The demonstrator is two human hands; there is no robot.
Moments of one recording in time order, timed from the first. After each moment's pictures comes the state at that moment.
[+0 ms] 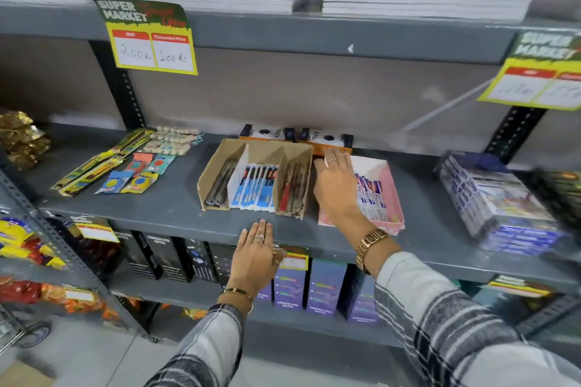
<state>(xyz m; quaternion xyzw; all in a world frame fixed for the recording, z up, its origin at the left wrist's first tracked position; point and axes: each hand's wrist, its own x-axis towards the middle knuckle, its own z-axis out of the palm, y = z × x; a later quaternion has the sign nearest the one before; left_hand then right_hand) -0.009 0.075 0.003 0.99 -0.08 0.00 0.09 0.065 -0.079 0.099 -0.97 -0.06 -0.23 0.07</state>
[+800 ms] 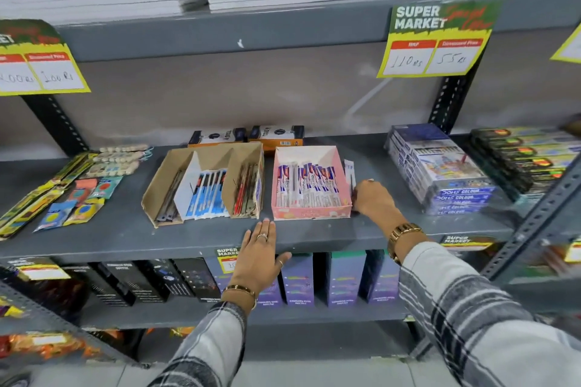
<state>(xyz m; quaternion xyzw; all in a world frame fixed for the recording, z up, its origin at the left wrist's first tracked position) -0.004 0.000 0.012 0.98 -0.16 -0.07 0.05 0.047 -0.240 0.060 -0.97 0.15 0.03 0.17</state>
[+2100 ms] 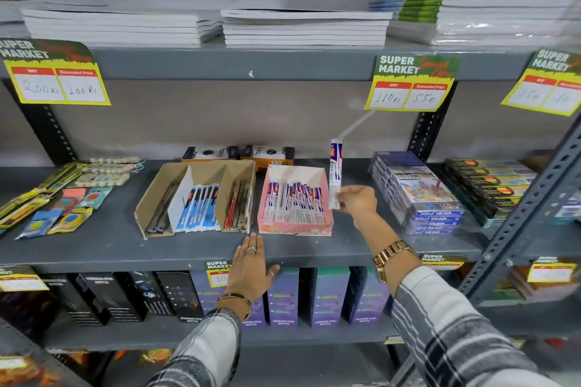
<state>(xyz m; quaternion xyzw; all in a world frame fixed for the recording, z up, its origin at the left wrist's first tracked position) -0.007 -0.005 0.012 0.98 -0.12 -0.05 0.13 0.037 -0.220 0.098 -0.73 0.30 -0.10 0.60</state>
